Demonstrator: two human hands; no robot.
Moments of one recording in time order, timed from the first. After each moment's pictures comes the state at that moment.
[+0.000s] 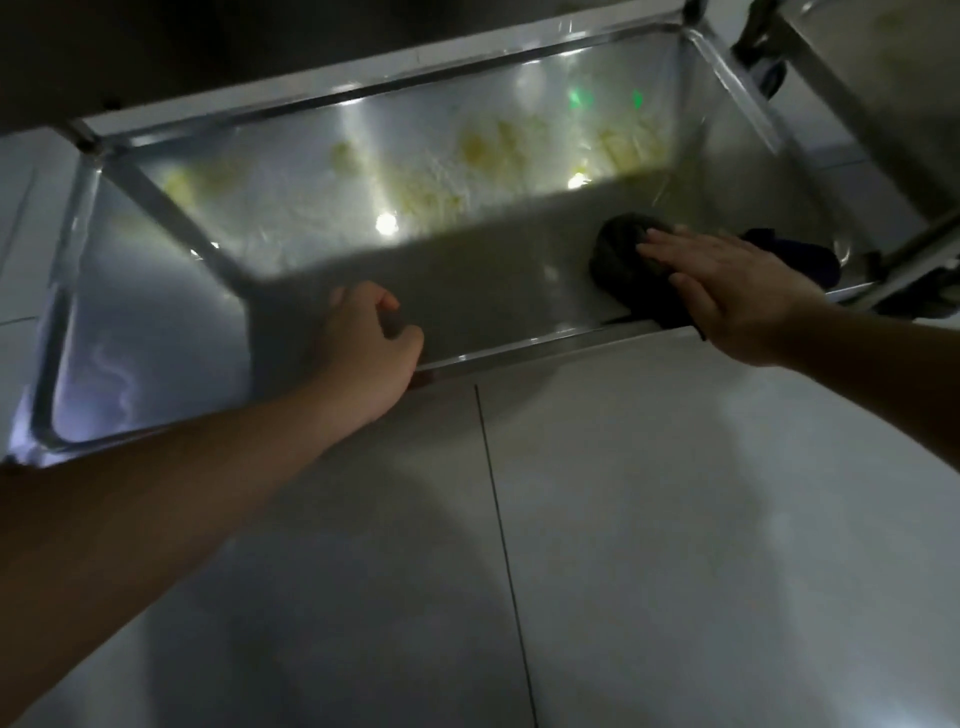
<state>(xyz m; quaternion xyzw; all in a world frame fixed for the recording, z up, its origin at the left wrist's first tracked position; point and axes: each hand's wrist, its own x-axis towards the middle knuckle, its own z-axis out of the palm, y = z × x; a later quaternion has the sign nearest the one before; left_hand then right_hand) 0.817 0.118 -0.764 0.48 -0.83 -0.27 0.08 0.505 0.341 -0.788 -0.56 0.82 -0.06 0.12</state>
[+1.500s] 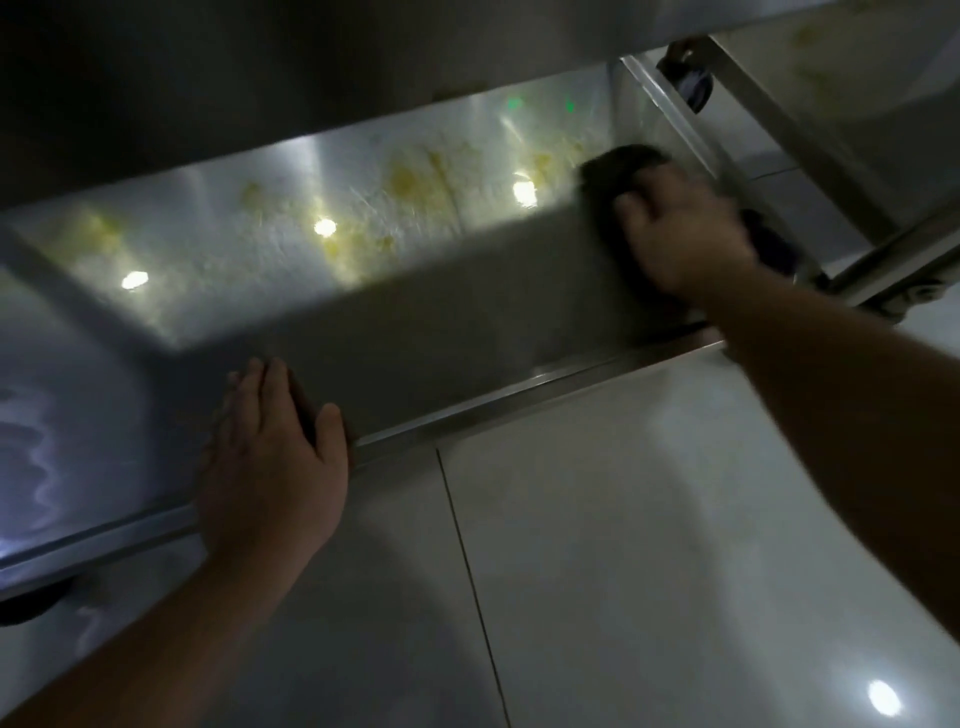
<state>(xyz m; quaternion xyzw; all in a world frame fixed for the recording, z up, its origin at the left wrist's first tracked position) 0.834 0.124 -0.796 0.50 -0.86 -0.09 0.04 0.460 0.271 -0.778 -0.31 0.93 -0.16 0.08</state>
